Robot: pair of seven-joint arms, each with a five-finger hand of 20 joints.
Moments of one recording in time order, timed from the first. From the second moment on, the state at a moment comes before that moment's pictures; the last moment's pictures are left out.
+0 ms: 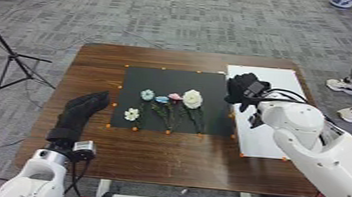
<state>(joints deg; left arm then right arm) 121.0 -56.5 -90.6 -116.2 58.5 10.3 9.0 -68.0 -41.7 51.6 -103.1 -134.5 -15.8 9.7</state>
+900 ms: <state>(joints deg) 120.9 -56.5 -90.7 -116.2 58.5 10.3 8.8 -72.2 -49.0 49.8 -101.4 -136.7 -16.6 9.5</state>
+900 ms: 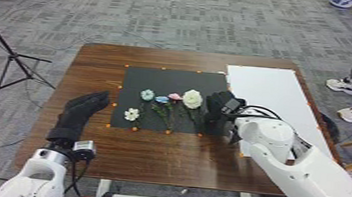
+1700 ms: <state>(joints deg) 121.6 -56.8 -91.0 -116.4 58.5 10.3 8.8 -72.4 -50.6 54.5 -99.8 -133.9 -17.6 9.1</state>
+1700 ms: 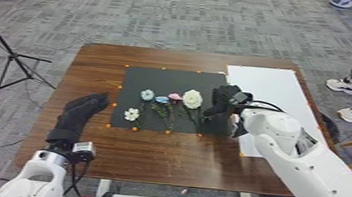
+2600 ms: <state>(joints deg) 121.9 -56.6 -91.4 -117.1 59.2 10.5 9.5 -88.9 -65.7 94.3 -104.1 -86.4 -16.9 14.8</state>
